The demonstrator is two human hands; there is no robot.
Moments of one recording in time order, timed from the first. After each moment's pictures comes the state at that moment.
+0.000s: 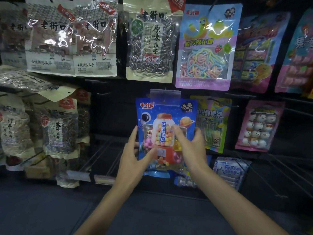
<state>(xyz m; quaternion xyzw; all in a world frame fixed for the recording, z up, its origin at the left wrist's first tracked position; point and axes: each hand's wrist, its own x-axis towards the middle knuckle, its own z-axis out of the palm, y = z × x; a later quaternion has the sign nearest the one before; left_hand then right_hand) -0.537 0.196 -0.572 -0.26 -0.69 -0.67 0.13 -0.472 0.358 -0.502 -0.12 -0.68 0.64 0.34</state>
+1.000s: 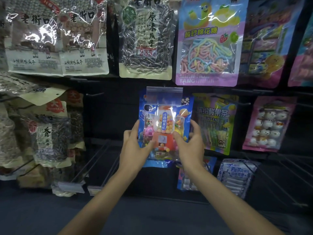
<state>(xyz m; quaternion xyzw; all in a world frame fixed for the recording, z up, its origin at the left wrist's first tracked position) -0.605 0.224 -0.552 -0.22 -0.78 -0.56 0.19 -0.543 0.386 -0.538 -0.16 -0.72 0.54 0.41</state>
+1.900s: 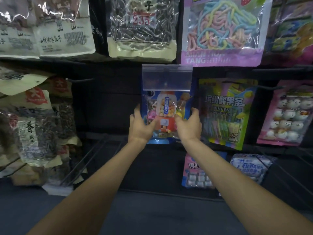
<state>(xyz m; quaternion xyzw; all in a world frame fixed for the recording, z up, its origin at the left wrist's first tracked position) -0.712 0.276 -0.555 -0.17 -0.79 -0.56 0.18 -0.648 0.423 -0.539 -0.23 -0.74 0.49 0.39</state>
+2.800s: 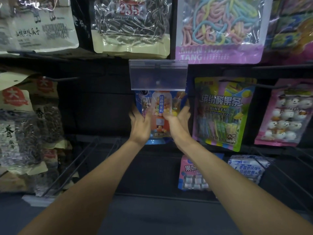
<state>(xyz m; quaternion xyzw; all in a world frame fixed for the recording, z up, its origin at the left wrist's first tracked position) -0.734 0.312 -0.557 -0.18 -0.75 -0.63 0.13 -0.668 0.420 -0.536 -0.13 -0.72 0.60 0.32</state>
